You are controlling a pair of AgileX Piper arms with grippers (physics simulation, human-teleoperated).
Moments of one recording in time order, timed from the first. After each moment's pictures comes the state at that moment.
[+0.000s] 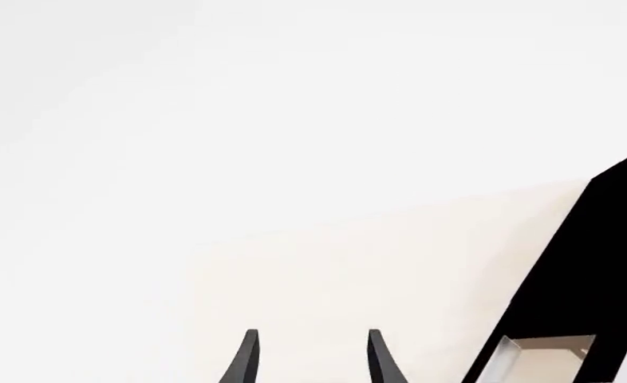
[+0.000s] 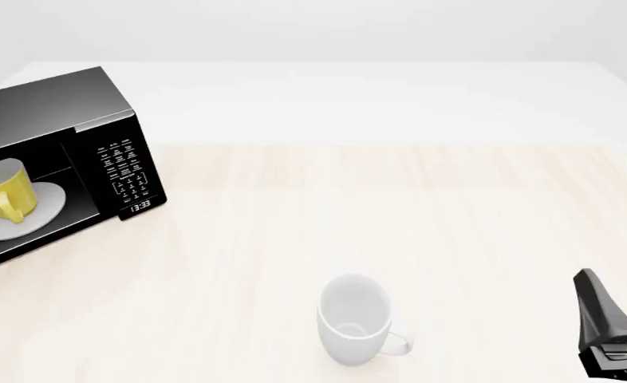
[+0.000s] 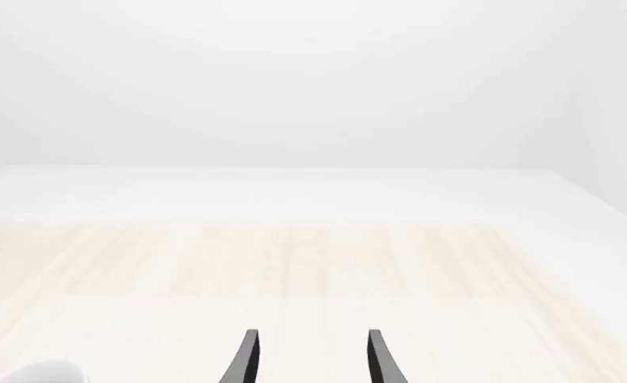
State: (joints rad) left arm 1.36 1.07 -0.68 0.33 -0.03; right arm 0.00 0.01 -0.01 -0.01 -0.01
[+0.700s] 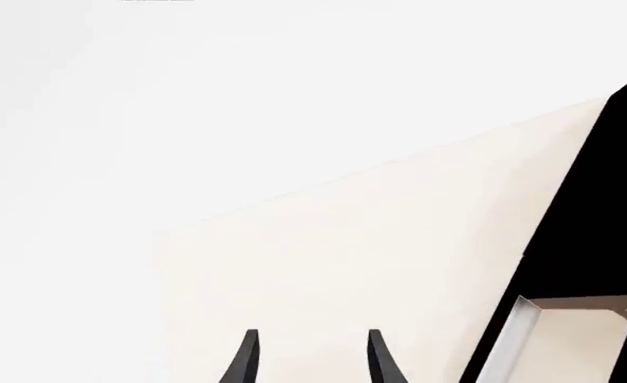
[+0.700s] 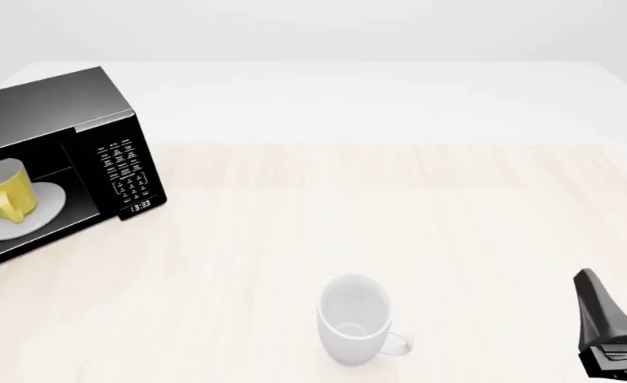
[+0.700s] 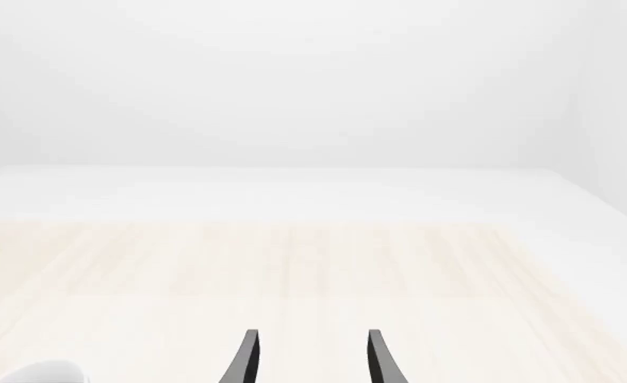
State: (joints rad) left arm 1.29 1.20 -0.57 0.20 0.04; right arm 0.00 0.01 -0.01 -0.01 -0.01
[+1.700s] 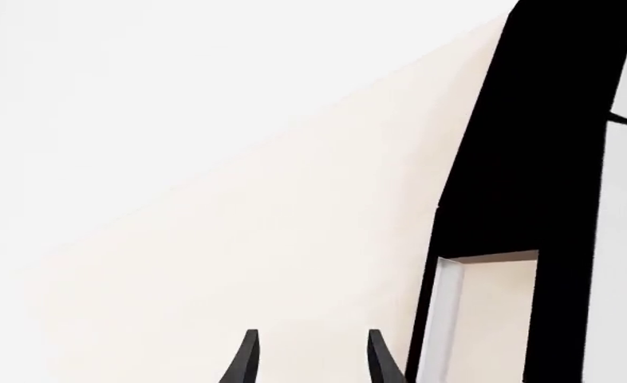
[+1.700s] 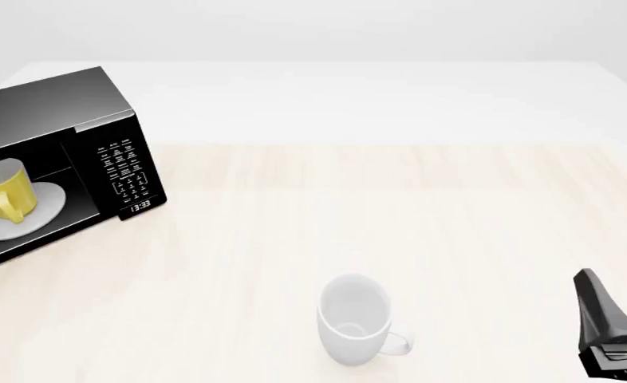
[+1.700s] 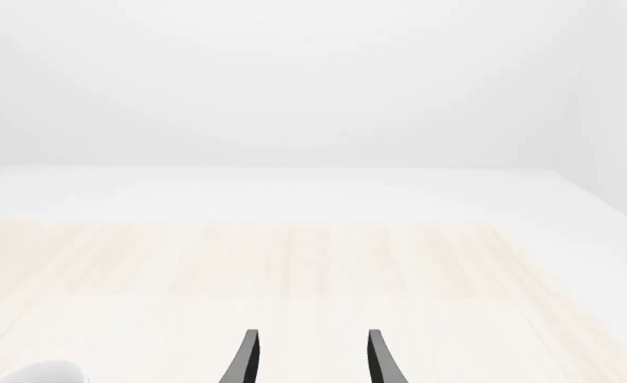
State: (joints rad) left arm 1.06 1.34 -0.54 0.12 0.01; right arm 0.00 0.01 -0.01 -0.01 -0.01
